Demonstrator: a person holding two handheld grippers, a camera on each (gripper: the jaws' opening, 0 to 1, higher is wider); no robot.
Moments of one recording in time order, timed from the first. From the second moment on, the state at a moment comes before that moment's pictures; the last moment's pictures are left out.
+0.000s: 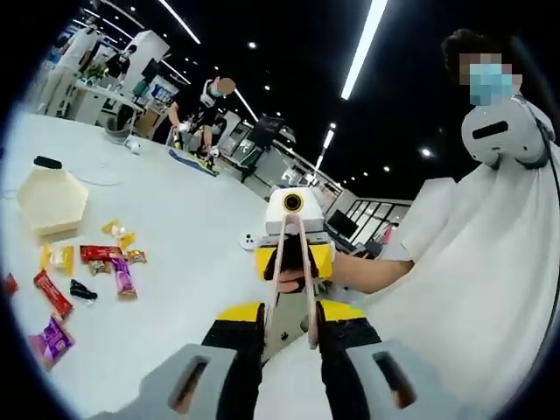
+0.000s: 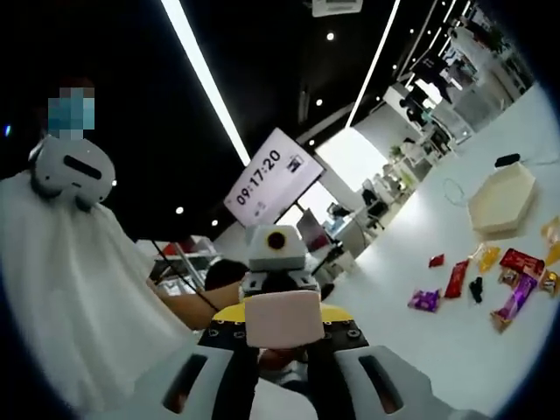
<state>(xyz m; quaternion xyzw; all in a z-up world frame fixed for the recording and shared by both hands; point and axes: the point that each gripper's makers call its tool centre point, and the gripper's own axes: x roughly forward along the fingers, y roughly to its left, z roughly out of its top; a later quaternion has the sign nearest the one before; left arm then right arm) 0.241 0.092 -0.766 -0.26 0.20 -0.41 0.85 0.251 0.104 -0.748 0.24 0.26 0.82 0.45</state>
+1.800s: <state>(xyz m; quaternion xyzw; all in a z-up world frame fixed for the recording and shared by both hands) 0.229 0.095 -0.779 -0.19 0.20 -0.43 0.86 0.230 0.114 -0.763 0.18 0.25 0.85 0.43</state>
